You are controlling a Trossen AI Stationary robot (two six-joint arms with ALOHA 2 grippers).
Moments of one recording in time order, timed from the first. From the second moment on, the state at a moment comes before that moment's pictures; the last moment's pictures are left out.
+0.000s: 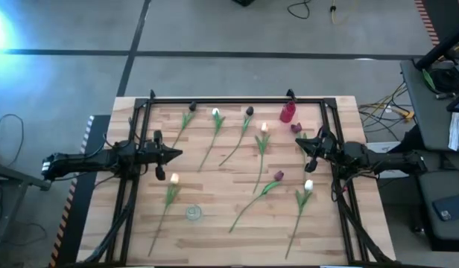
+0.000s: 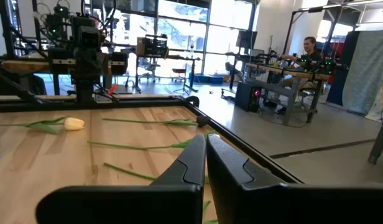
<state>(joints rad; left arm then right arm) 0.08 0.12 0.02 0.03 -0.09 -0.01 0.00 0.02 0.01 0.06 0.39 -0.13</state>
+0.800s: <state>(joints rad) 0.08 0.12 0.02 0.03 -0.30 0.13 0.00 0.02 0.01 0.06 0.39 -0.13</state>
